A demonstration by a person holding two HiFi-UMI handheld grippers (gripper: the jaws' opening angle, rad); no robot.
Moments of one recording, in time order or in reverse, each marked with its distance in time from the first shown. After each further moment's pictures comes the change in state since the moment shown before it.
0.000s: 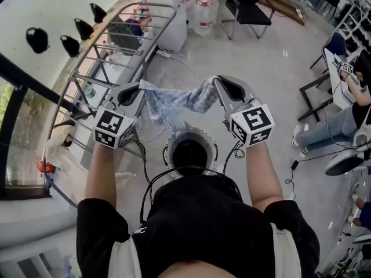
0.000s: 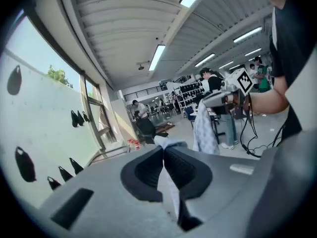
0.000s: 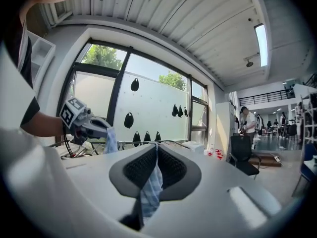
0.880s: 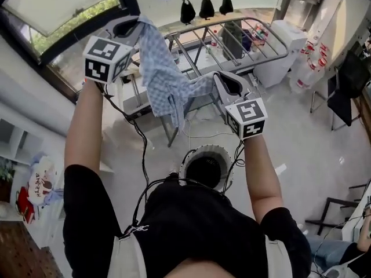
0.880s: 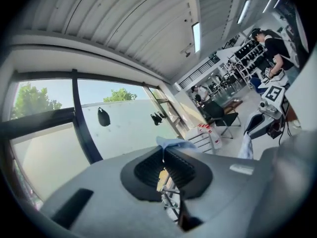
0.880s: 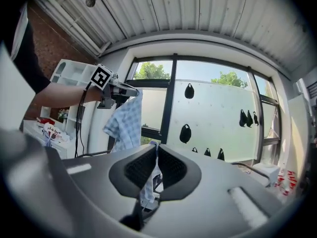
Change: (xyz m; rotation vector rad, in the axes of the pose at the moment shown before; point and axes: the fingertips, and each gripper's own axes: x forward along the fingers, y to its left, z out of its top) left arm -0.241 0.183 0.091 0.048 0.186 0.834; right arm 0.148 0.181 0.064 -0.099 -0.120 0.701
